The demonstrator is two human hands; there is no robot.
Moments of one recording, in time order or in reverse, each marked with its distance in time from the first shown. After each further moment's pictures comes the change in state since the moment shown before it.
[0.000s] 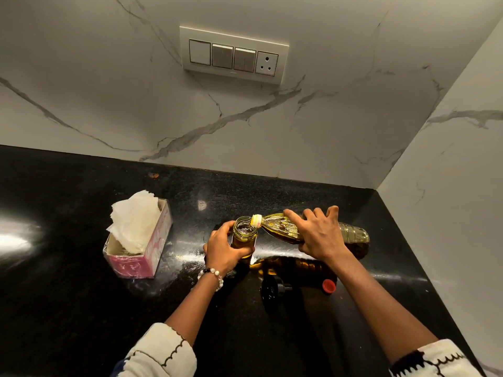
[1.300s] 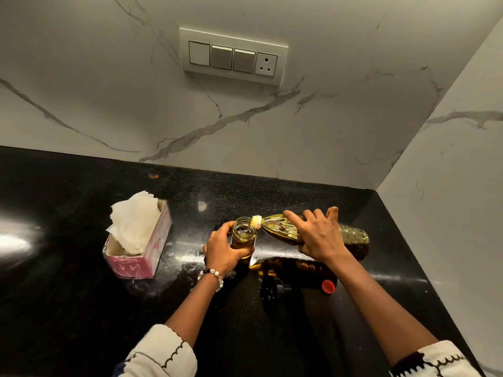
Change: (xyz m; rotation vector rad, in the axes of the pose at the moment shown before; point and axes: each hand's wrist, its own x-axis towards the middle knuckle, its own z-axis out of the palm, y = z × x) left_hand 0.000 0.001 0.001 0.014 -0.002 -0.007; right_hand -0.002 0.001 0.000 -0.017 -0.015 -0.002
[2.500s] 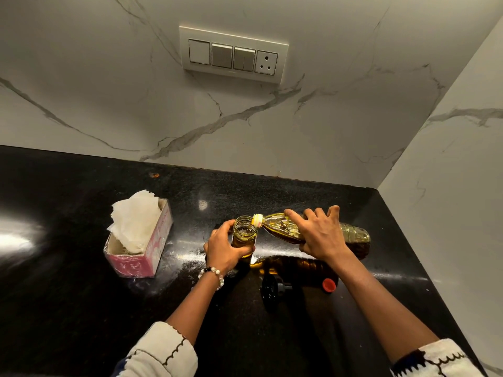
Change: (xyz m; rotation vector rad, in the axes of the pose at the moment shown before) left_hand -0.001 0.003 -0.001 -0.001 -0.001 -0.007; right_hand 0.000 0.000 0.000 0.010 0.002 0.002
